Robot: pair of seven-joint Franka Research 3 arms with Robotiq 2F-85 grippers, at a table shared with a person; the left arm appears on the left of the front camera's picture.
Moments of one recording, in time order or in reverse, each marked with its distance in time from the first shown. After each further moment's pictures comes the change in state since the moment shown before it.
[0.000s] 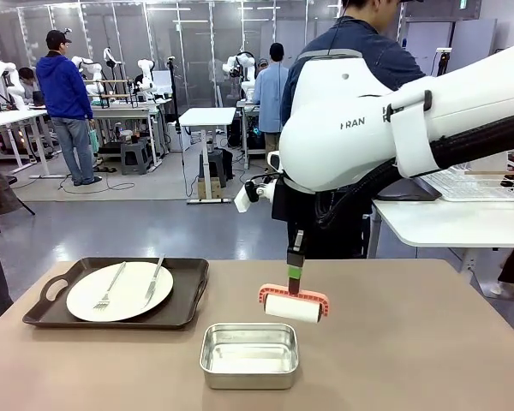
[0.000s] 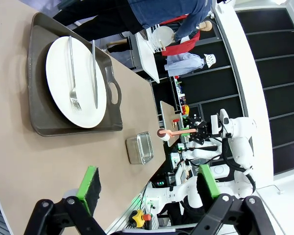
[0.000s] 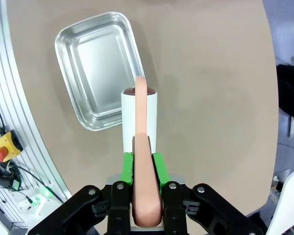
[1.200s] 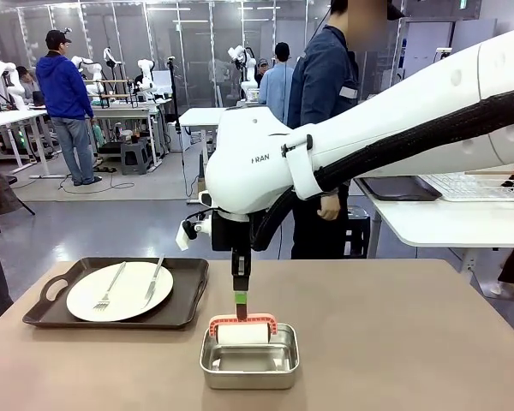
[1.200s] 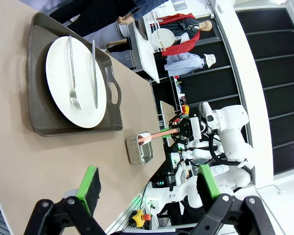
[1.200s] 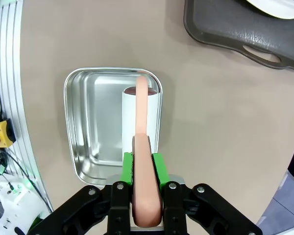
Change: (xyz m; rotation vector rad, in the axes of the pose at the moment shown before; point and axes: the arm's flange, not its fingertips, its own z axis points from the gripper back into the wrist) left arm 0.000 0.000 0.000 0.000 0.001 0.000; right arm 0.105 -0.002 -0.082 0.144 0.062 0.285
